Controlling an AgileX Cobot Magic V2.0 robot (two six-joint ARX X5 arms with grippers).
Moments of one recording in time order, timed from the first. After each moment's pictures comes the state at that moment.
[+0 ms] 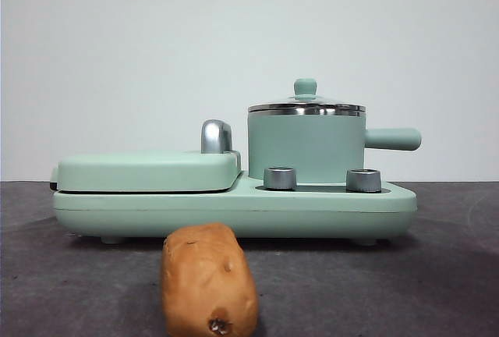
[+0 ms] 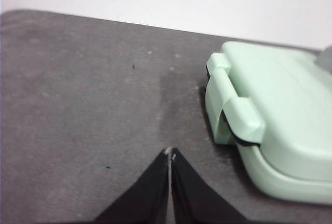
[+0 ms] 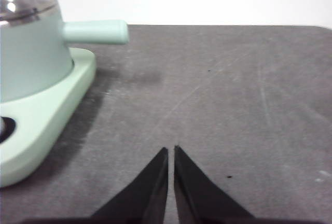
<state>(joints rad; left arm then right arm) -0.06 0.01 0.03 -0.18 0.01 -0.17 -0.03 0.01 0.02 -0.17 -0.08 0.06</state>
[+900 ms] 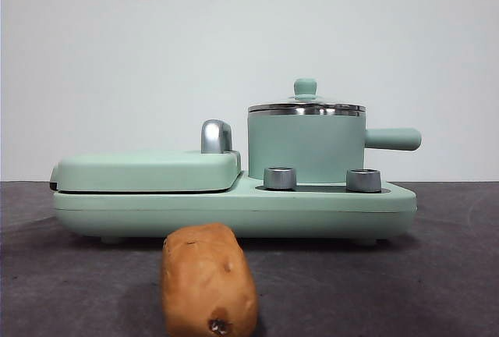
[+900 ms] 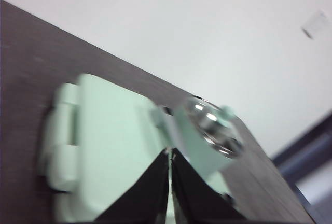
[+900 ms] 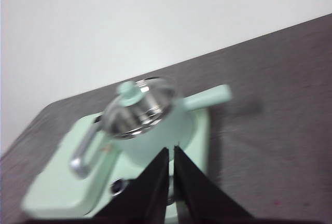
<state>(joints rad) -0.06 0.30 0.44 -0.20 0.42 -0.62 -0.03 0.27 0.65 -0.54 -0.38 0.42</state>
